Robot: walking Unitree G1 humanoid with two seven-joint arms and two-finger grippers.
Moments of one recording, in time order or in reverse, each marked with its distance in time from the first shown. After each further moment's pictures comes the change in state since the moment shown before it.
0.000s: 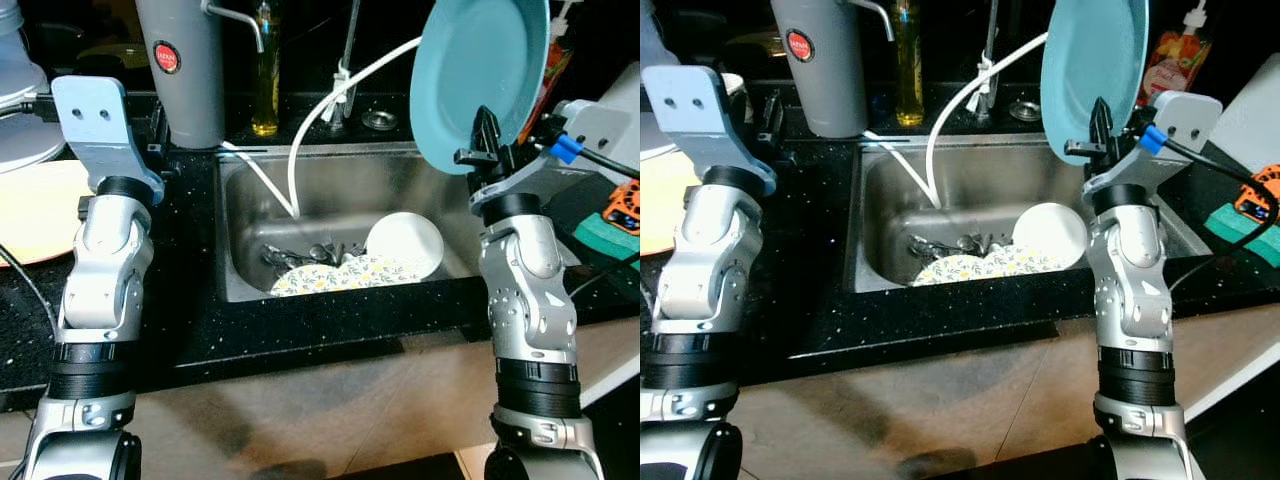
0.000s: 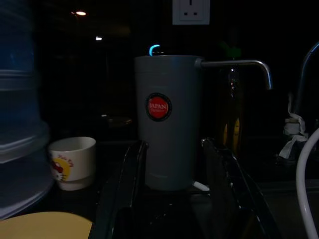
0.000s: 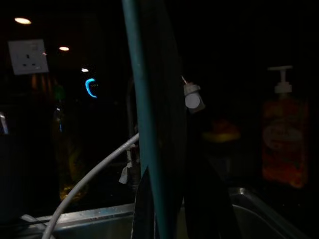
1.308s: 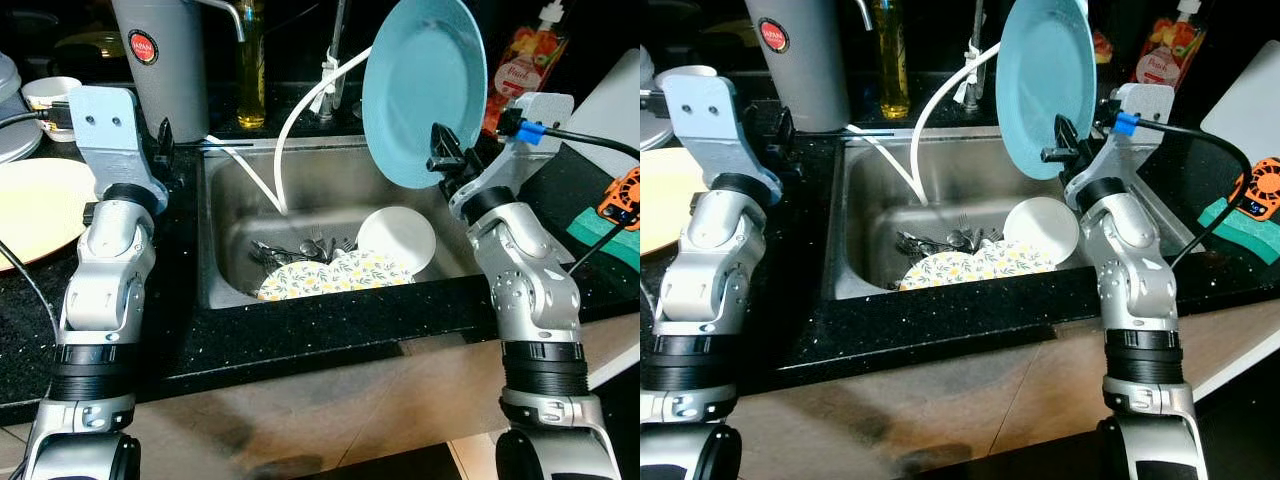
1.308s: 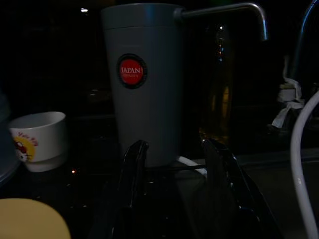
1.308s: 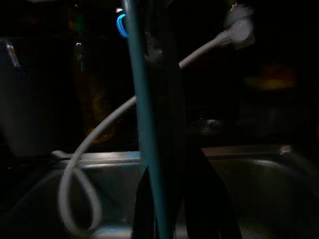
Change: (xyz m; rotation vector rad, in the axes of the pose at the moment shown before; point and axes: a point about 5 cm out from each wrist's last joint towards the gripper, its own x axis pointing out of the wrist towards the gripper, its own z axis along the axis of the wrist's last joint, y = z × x) left arm -0.002 -0.001 -0.011 0.023 0.084 -0.010; right arm 0.019 0.011 -0.026 0.167 0.274 0.199
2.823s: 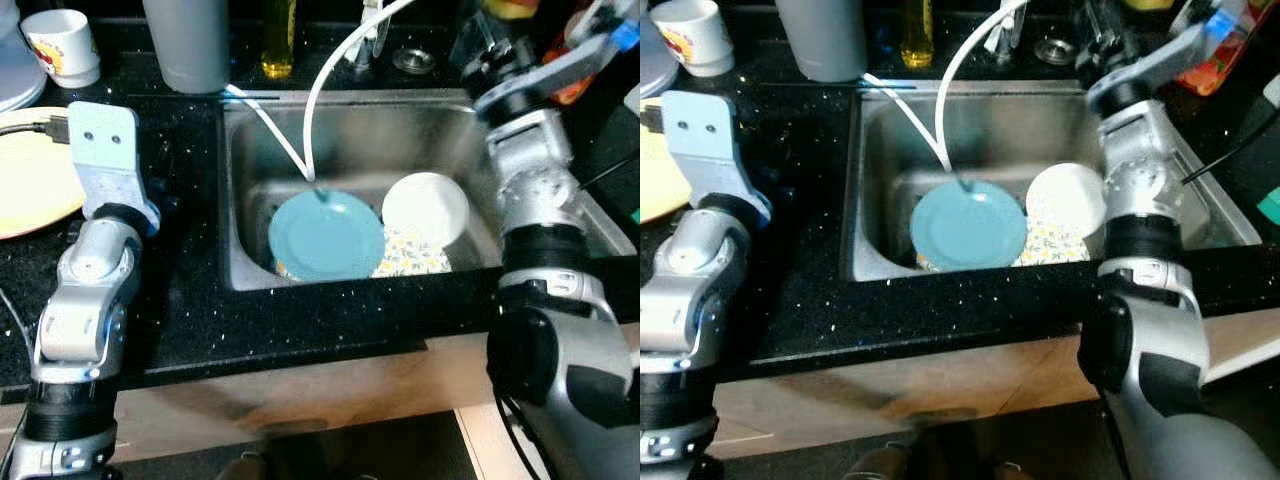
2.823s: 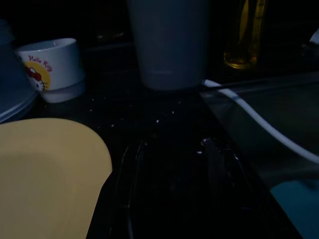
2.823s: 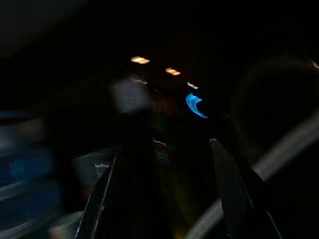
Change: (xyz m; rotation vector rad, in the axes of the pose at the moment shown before) left arm -0.022 0.001 0.002 0.052 0.083 -0.042; right arm 0.029 0.017 0.100 0.162 -0.494 0.292
